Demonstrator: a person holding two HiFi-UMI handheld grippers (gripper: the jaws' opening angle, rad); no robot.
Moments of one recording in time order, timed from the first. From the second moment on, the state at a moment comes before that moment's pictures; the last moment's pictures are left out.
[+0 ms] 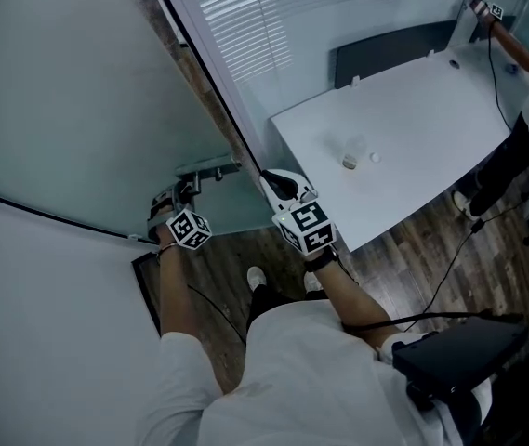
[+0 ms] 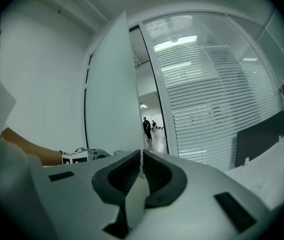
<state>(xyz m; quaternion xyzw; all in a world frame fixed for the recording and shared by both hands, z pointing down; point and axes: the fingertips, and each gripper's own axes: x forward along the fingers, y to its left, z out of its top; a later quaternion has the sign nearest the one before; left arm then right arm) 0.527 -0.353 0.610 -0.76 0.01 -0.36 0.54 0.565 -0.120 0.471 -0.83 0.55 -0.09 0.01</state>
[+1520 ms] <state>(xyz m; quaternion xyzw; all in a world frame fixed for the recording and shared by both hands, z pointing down) 0.269 -0.289 0.632 -0.76 0.03 -0.41 0.51 0.306 -0.045 0.475 -0.83 0.56 -0.06 0.02</state>
